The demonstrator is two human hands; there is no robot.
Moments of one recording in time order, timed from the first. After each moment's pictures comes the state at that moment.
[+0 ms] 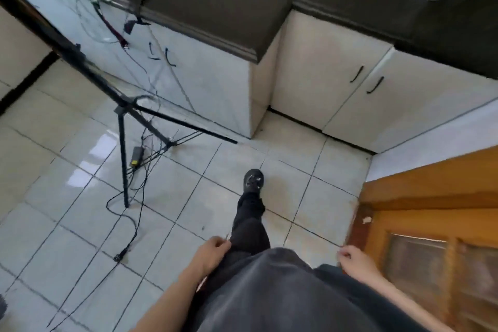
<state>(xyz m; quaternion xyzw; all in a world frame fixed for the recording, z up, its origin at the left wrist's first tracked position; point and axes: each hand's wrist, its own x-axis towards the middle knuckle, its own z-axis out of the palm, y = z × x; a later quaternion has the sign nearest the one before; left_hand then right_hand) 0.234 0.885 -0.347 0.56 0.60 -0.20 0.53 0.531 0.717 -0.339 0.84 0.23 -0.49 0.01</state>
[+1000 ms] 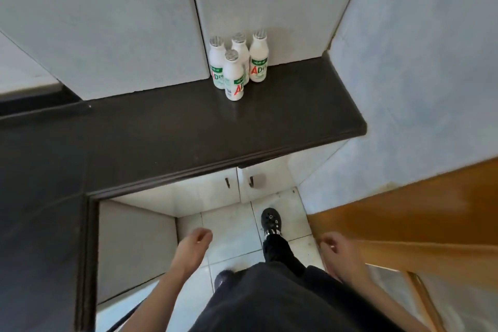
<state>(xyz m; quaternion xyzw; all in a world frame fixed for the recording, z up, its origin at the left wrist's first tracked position) 0.728 1.183 -0.324 0.77 0.38 -0.21 0.47 0.842 0.865 -0.311 0.92 0.00 -0.29 -0.26</state>
